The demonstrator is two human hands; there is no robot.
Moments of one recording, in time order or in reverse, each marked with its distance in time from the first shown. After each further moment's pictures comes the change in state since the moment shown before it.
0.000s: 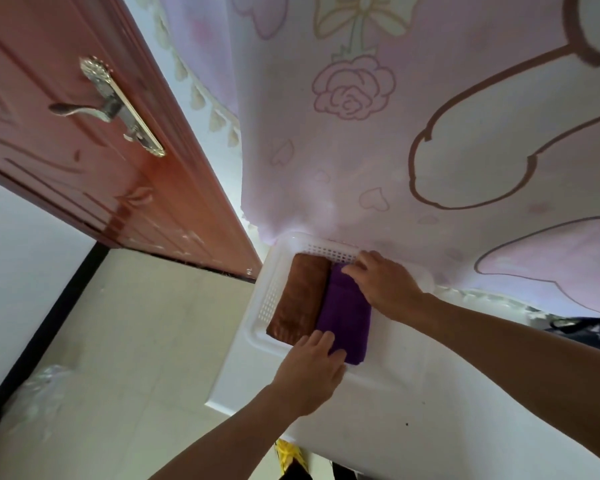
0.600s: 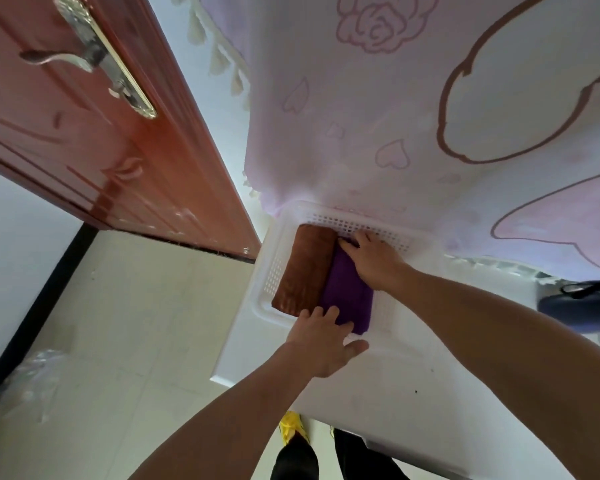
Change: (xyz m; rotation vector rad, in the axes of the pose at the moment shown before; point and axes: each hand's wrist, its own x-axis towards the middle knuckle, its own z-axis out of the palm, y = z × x) left_hand 0.013 -0.004 -0.002 0.024 -0.432 -0.131; right_hand 0.025 -0.022 0.043 0.001 -0.350 0.236
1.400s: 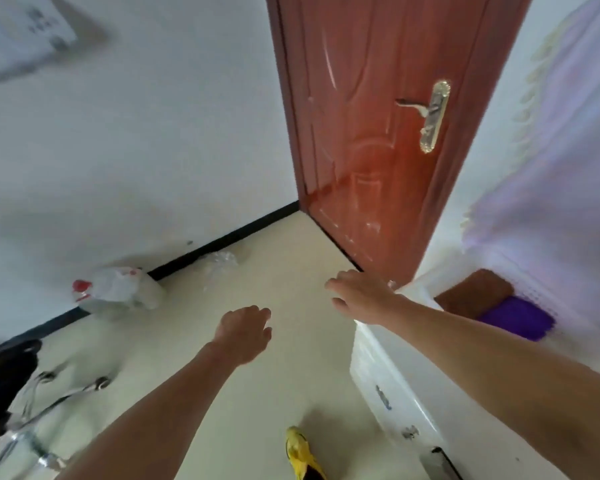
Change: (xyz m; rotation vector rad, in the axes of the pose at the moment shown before) left_hand -0.373 -0.034 0.139 -0.301 0.334 -1.043; right_hand -0.163 -0.301 -0.066 -0.167 0.232 -1.019
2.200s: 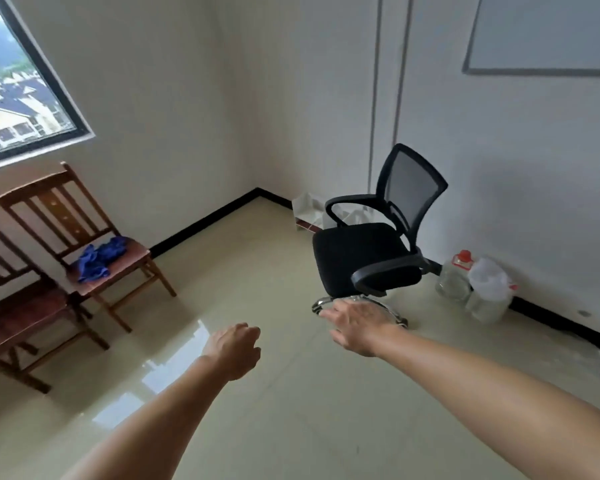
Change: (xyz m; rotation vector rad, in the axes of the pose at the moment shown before) left_hand -0.648 -0.424 0.253 -0.423 -0.035 -1.244; right_hand 0.081 -0.853 0.063 -0.193 -0.087 -1.230
